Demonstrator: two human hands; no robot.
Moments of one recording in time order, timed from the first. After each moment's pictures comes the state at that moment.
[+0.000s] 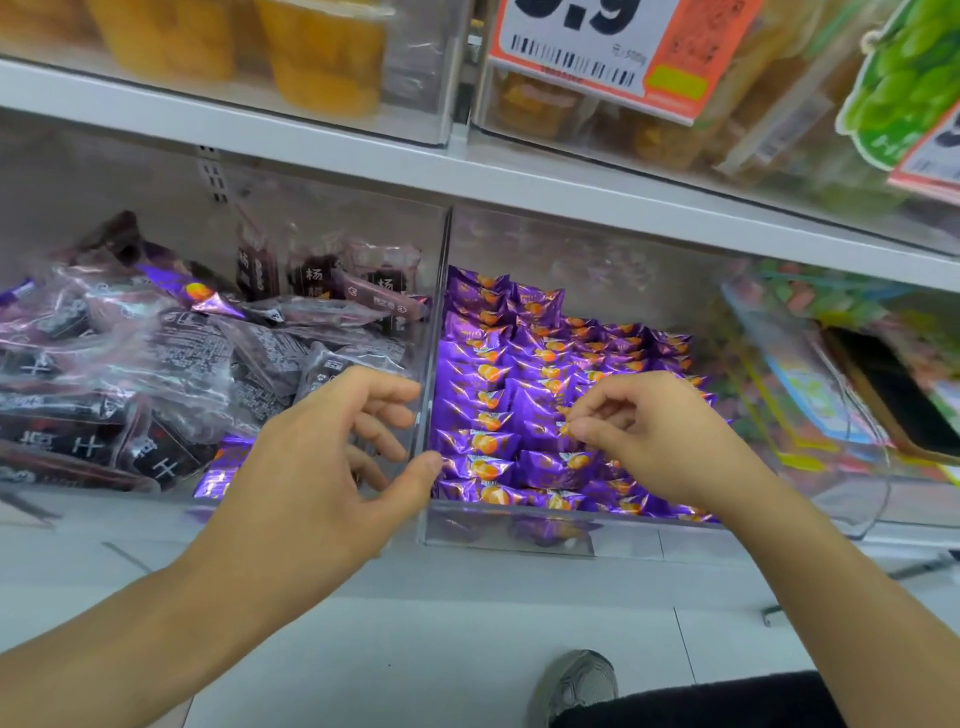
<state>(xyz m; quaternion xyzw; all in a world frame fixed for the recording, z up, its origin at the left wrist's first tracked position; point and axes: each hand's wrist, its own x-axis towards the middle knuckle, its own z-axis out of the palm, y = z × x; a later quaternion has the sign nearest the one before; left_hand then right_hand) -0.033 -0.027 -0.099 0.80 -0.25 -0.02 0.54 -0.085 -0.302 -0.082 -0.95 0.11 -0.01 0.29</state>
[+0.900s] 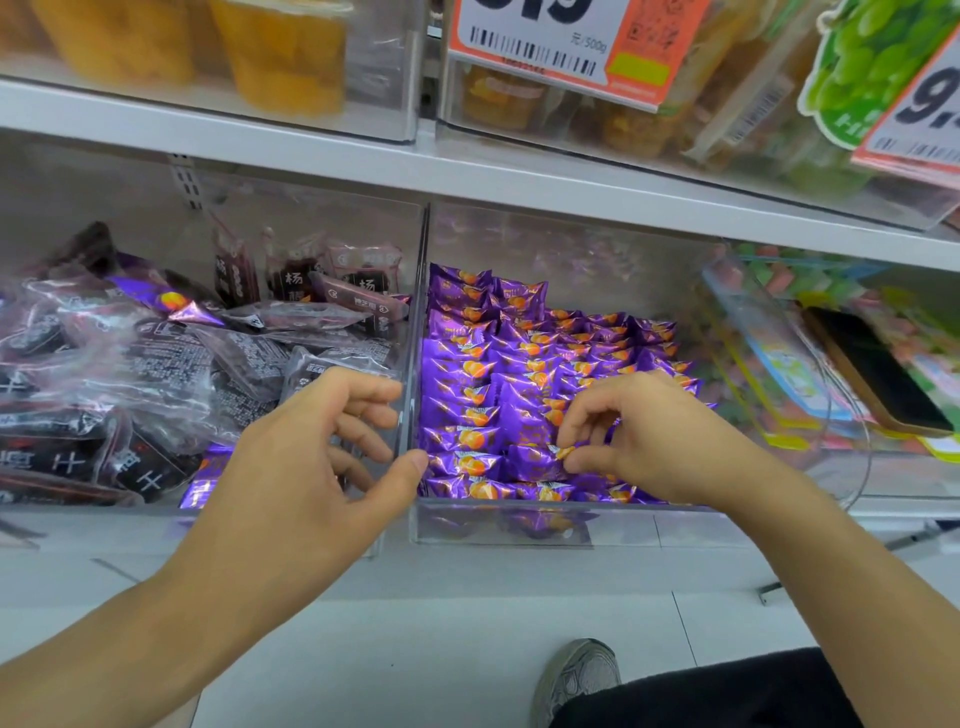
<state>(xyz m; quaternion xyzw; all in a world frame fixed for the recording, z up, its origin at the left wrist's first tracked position) -0.033 -0.028 -0.097 0.80 -0.25 -0.03 0.54 -0.093 -0.301 -0.072 -0.97 0.04 0.04 0.24</state>
